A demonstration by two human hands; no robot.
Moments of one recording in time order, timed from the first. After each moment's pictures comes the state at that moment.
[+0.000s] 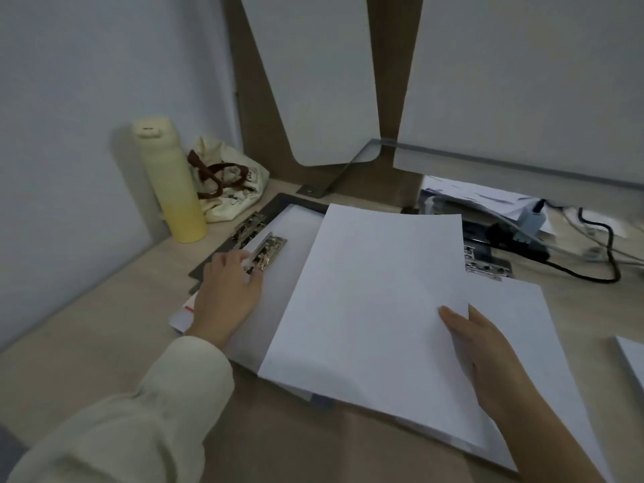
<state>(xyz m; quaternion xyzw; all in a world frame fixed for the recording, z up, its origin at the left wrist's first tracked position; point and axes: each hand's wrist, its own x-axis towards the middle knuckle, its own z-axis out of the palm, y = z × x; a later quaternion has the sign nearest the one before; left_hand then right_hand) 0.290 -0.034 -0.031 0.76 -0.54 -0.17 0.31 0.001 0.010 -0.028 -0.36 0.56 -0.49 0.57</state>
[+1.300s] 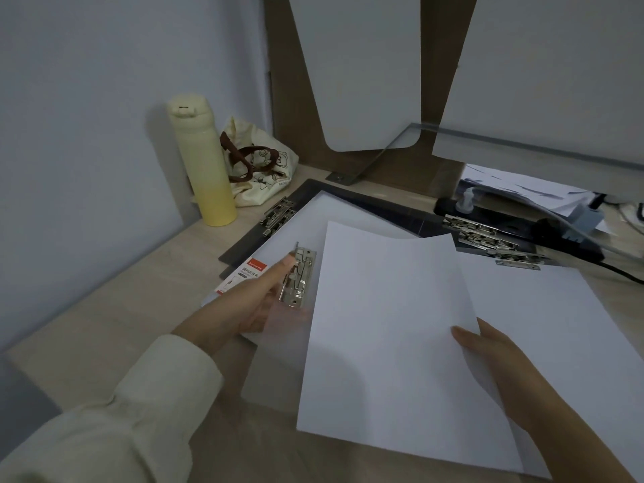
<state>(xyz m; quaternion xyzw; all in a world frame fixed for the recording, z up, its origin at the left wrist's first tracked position) 0.309 -0.014 -0.022 0.65 -0.33 -0.59 0.34 0.008 -0.002 -0.055 -0.40 0.58 -0.38 0.60</state>
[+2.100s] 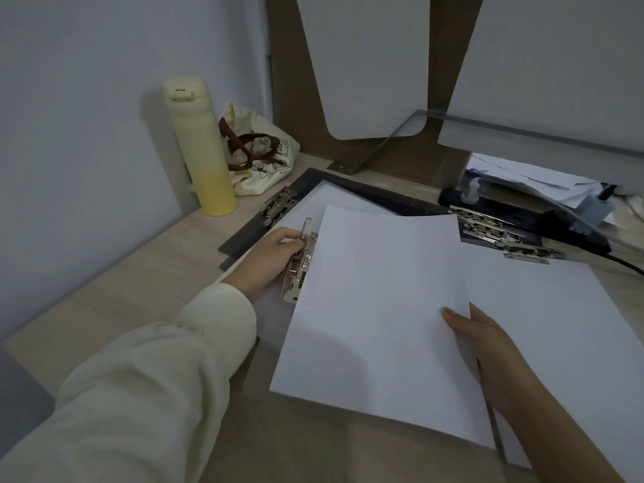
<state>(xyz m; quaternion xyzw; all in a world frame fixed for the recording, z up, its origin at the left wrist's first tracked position) 0.303 -0.067 -0.040 0.66 -0.47 -0.44 0.39 0.028 -0.008 -0.058 -0.38 0.58 -0.41 0.59</state>
